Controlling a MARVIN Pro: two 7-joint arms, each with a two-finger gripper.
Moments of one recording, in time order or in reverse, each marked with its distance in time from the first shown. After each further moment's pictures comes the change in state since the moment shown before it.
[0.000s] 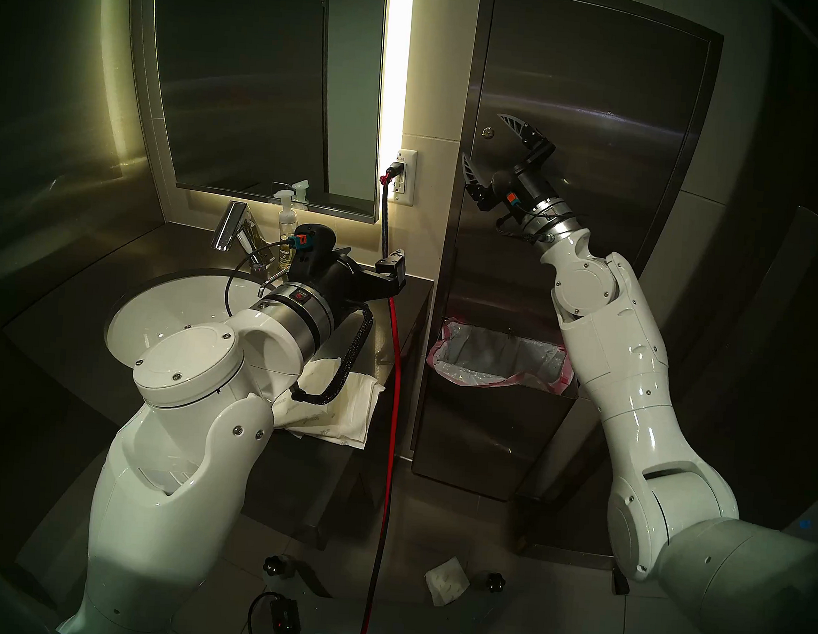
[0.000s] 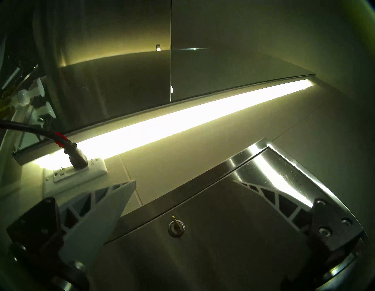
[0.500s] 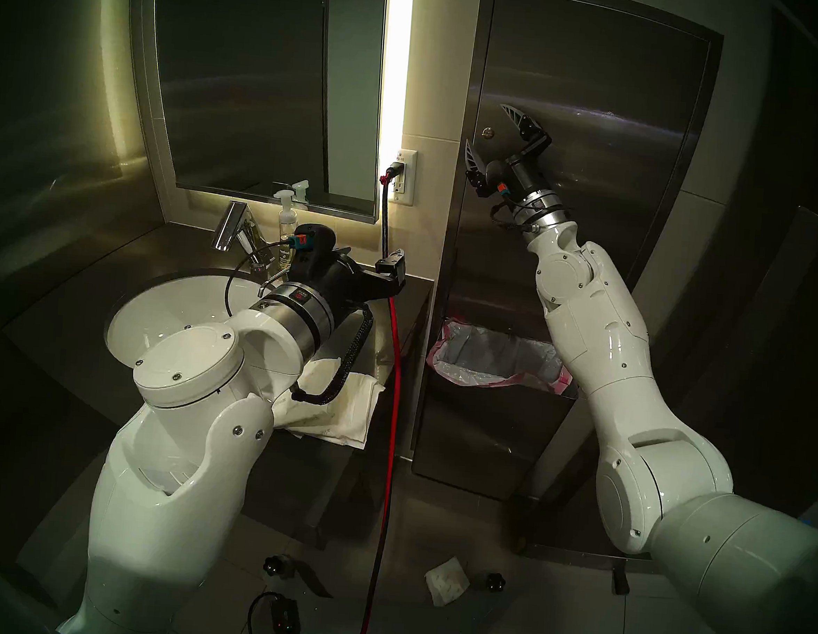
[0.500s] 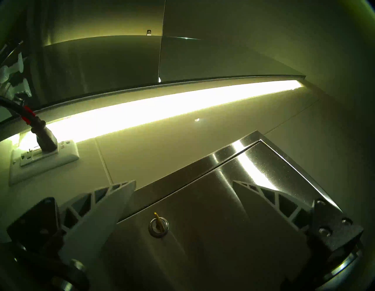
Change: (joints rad) left arm 0.000 0.000 0.000 0.000 0.000 0.000 0.000; right arm 0.106 -0.043 -0.031 0.191 -0.145 -0.027 -0.220
